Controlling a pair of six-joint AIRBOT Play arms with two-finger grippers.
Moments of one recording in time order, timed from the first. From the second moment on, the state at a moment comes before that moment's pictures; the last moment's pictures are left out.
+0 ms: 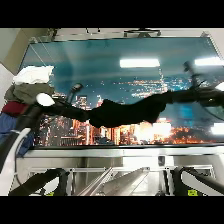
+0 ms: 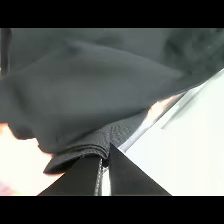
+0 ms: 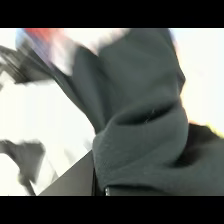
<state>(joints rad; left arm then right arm) -0.15 -1.17 0.96 0.91 -1.23 -1.00 -0.25 -1.21 1.04 -0.33 1.47 0.85</state>
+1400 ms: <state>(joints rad) -0.11 -1.23 0.86 0.79 -1.28 -0.99 -0.44 -1.12 0.99 -0.70 1.20 1.13</state>
